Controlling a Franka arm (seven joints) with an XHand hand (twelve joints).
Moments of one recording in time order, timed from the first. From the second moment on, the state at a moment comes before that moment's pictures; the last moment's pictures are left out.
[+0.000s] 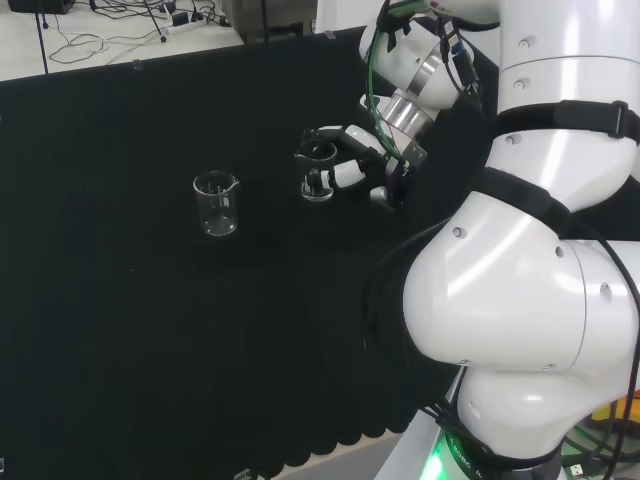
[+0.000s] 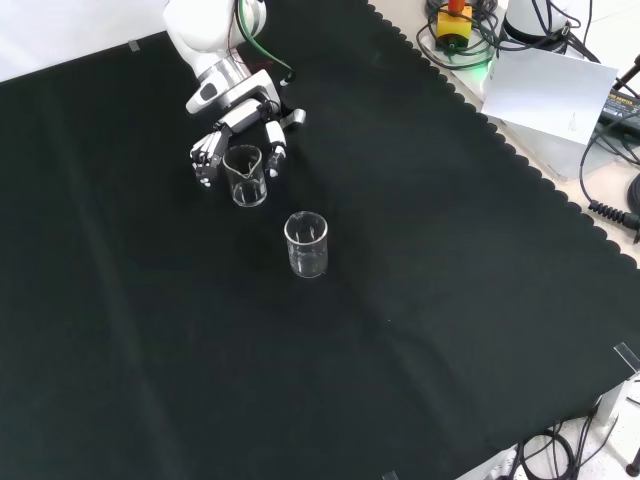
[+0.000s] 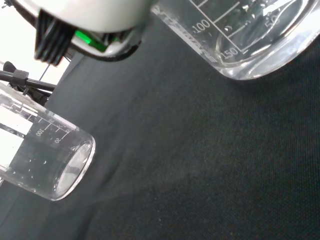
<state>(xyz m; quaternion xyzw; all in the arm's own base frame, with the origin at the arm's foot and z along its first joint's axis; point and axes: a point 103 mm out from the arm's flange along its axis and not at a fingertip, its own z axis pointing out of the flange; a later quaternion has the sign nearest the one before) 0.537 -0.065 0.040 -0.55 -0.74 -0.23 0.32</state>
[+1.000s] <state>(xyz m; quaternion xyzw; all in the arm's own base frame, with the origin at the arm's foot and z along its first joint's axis) 0.540 -0.067 0.042 -0.57 -0.71 -0.25 0.32</state>
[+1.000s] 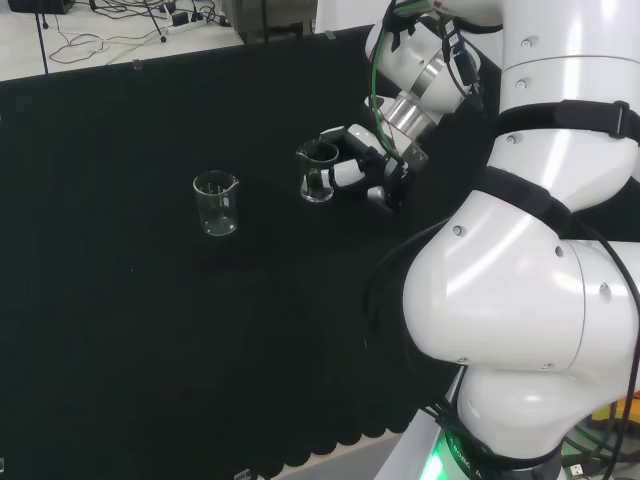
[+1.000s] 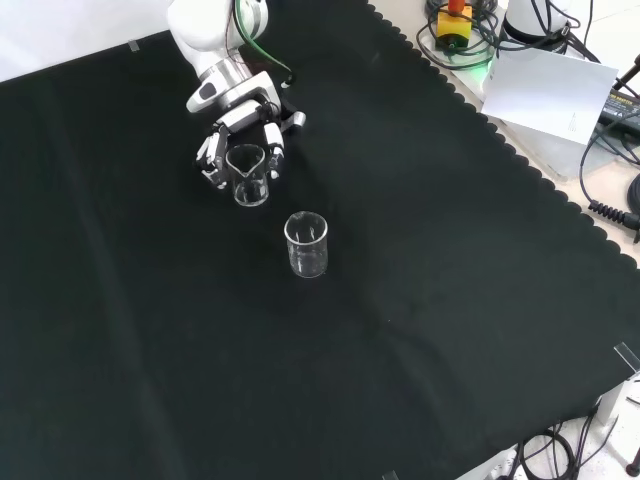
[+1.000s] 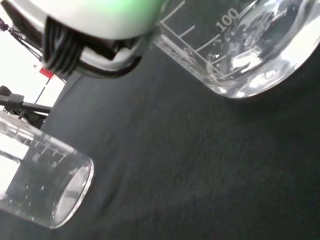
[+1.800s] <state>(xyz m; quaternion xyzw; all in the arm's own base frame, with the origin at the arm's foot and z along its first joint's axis) 0.552 -0.064 0.093 -0.57 -0.75 -0.21 0.25</state>
